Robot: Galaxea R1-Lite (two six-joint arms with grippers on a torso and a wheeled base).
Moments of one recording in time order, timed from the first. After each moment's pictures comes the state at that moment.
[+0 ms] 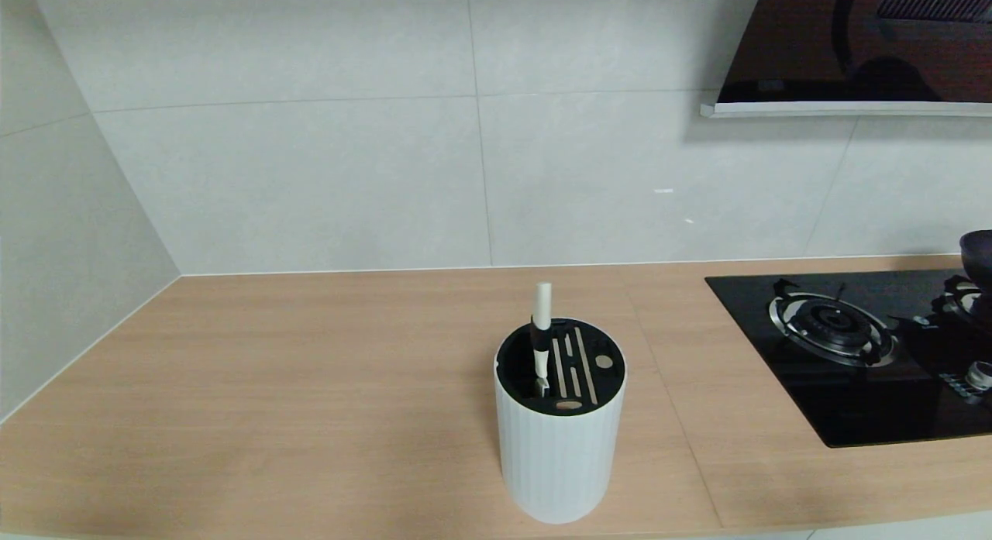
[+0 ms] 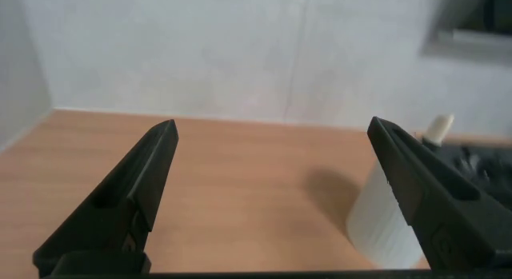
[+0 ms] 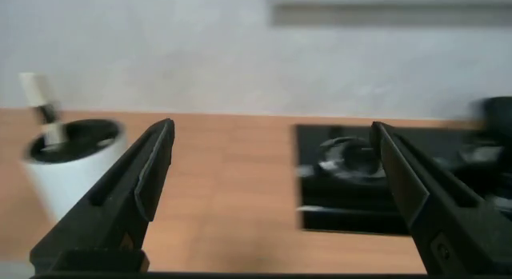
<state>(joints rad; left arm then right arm) -0.24 0.23 -0.55 0.09 0.20 -0.11 0.14 0.16 -0.38 0.01 -0.12 -0.05</state>
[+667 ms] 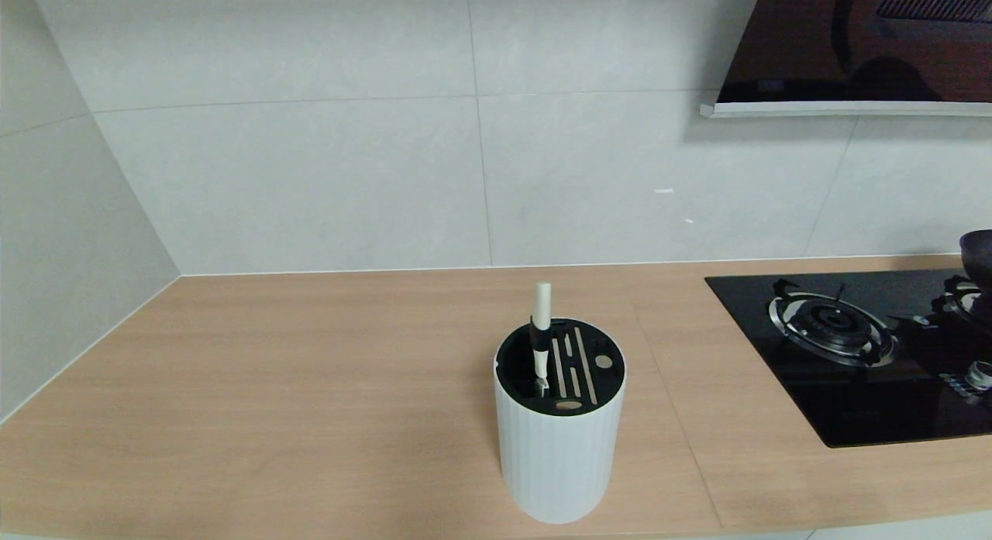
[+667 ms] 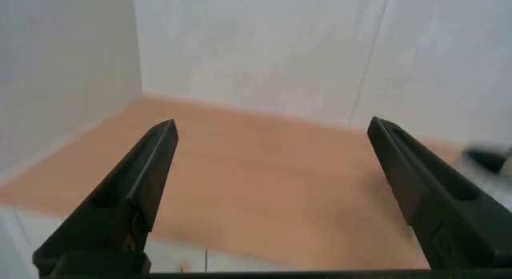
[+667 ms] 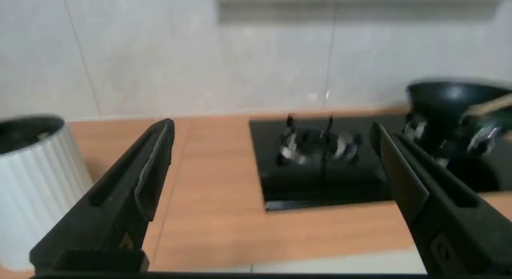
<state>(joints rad) 0.01 0.02 -0.26 0.11 0.12 -0.09 0.00 0.00 -0.13 -0.12 -0.06 0.00</state>
